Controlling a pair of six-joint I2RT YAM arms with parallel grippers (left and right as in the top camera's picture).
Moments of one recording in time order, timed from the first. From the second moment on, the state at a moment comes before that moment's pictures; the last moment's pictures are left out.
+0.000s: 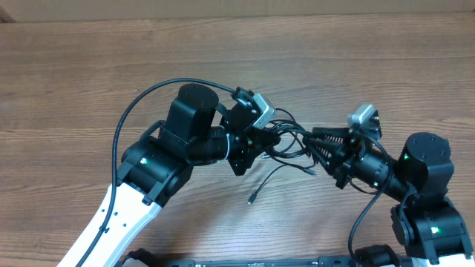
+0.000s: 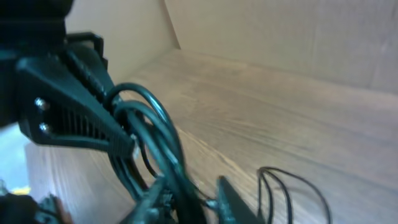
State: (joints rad) left arm -0.58 1.22 1.22 -0.58 0.65 -0.02; right arm 0.15 0.74 0.84 -0.44 -0.72 0.04
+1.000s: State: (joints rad) left arm -0.59 1.23 1.22 -0.52 0.61 -0.24; right arm 0.16 0.74 0.84 -0.65 -0.27 0.46
